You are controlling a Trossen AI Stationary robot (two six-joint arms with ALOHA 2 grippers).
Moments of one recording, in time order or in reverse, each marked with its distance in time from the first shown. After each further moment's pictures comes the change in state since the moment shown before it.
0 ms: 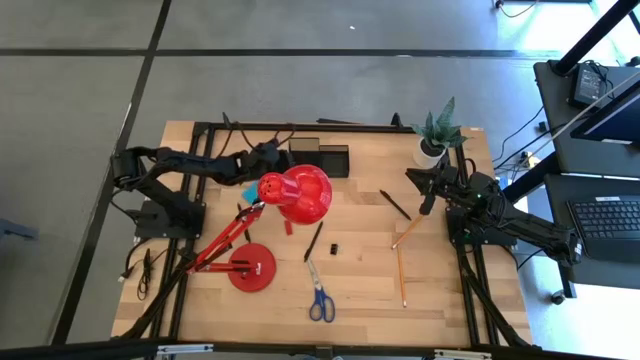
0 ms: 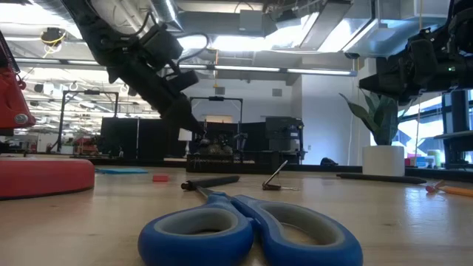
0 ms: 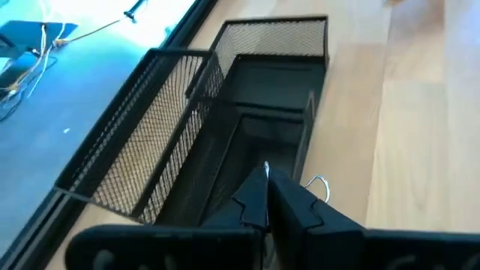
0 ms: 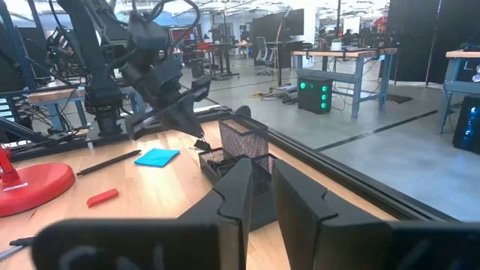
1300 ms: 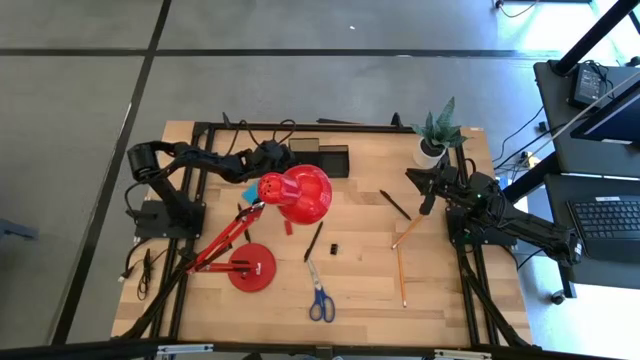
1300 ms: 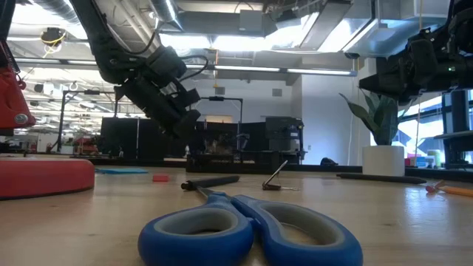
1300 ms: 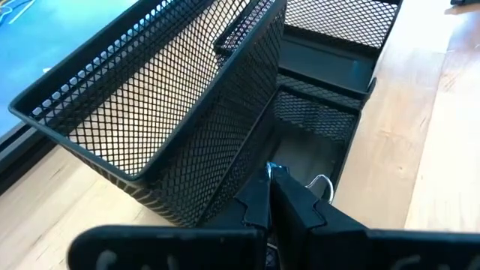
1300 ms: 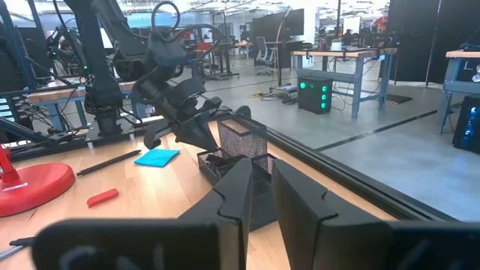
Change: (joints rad) left arm 0.065 0.153 -0.001 0.115 0.032 -0.221; right arm 0.000 0.000 0.000 0.000 0.000 0.000
